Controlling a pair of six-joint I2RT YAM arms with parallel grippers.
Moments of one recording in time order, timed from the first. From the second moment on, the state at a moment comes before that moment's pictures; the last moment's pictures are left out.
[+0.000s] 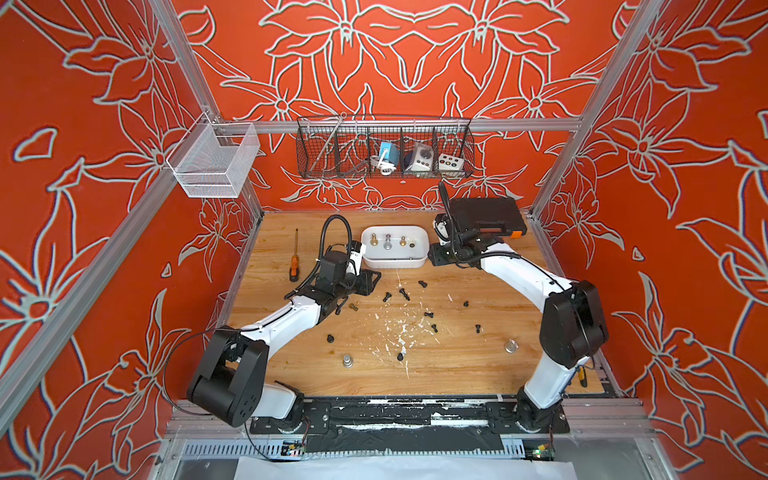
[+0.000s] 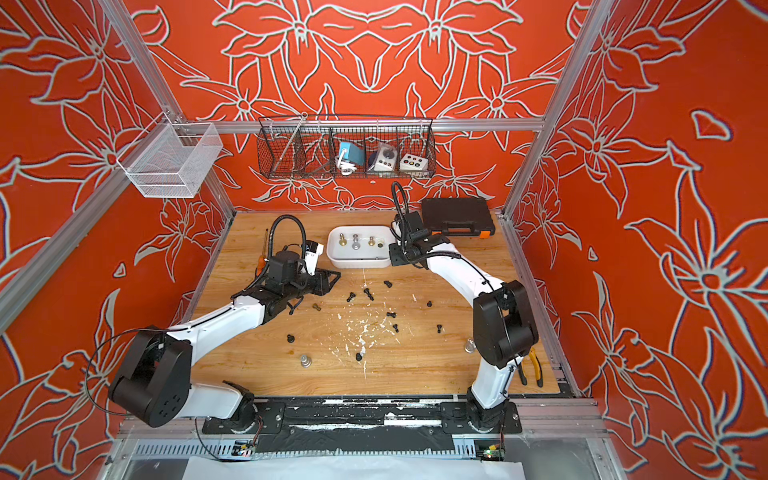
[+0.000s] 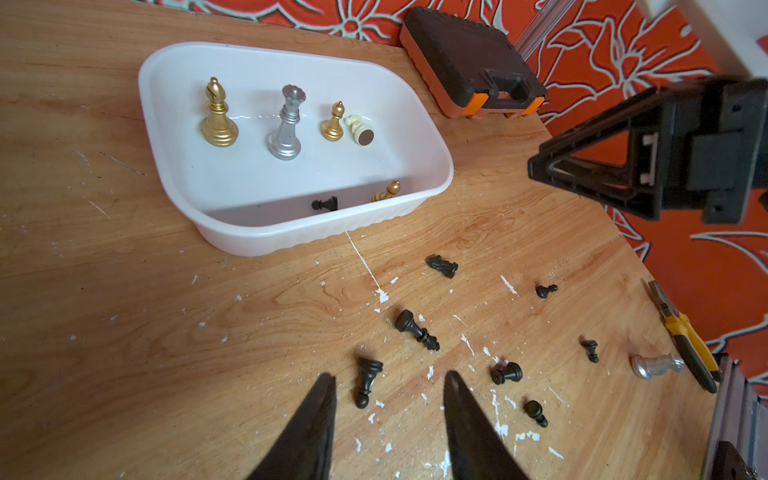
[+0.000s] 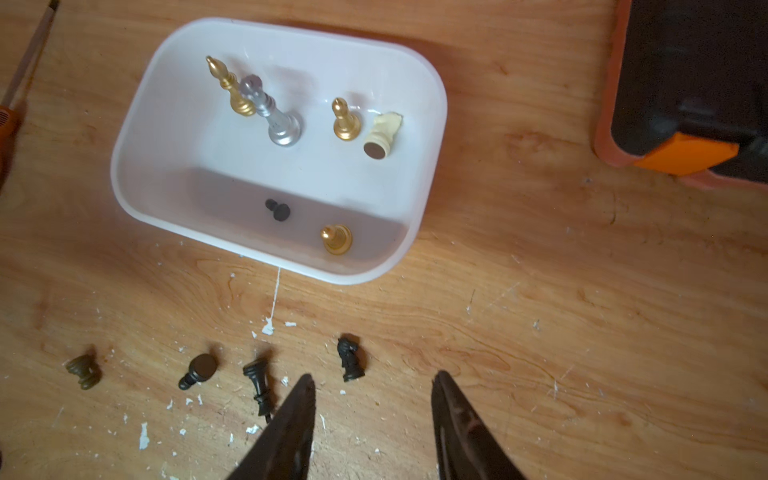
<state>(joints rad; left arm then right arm) -0.34 1.39 0.75 0.10 0.32 -0.31 0.46 1.75 1.39 -0.55 -0.04 0.18</state>
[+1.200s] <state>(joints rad) -0.35 1.44 0.75 0.10 0.34 -0.31 0.40 1.64 1.18 -0.53 -0.04 0.23</state>
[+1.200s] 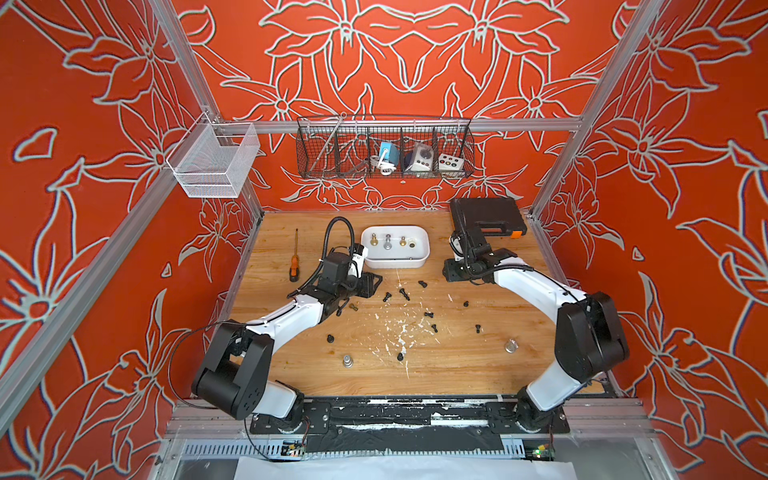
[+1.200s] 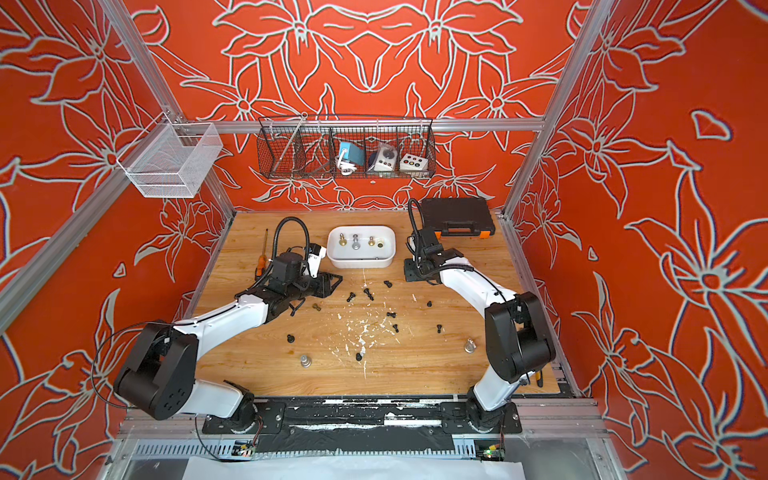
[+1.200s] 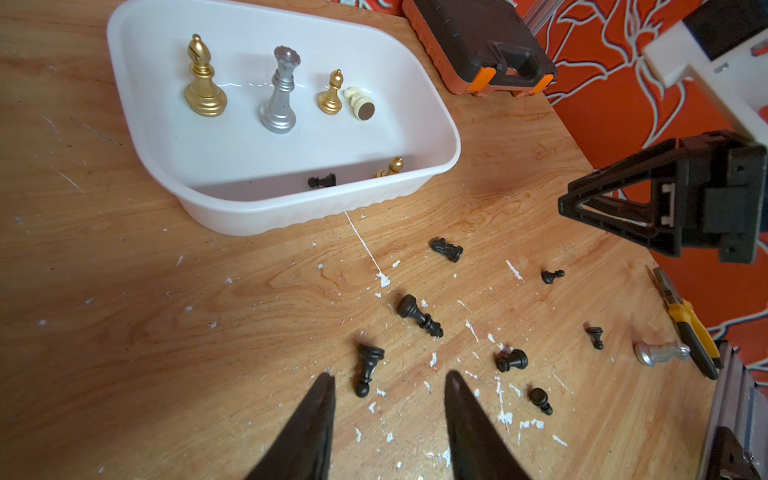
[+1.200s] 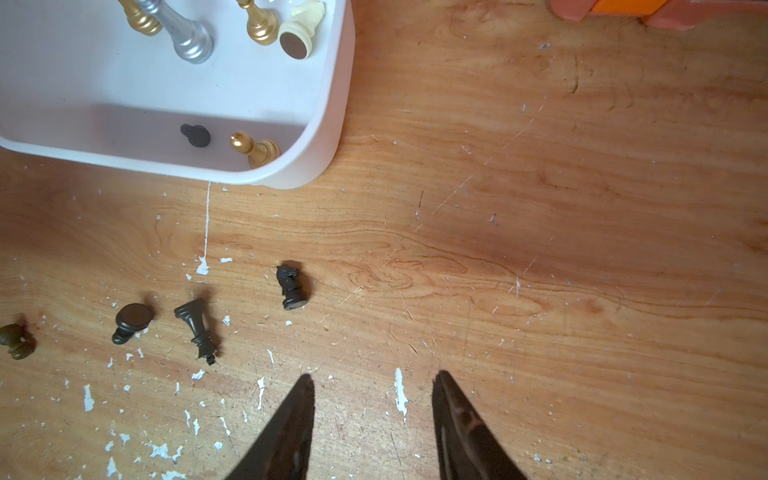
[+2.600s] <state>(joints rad) -0.49 1.72 0.89 -0.01 0.22 -0.19 0.38 1.60 1.10 -0.52 -0.04 0.26</state>
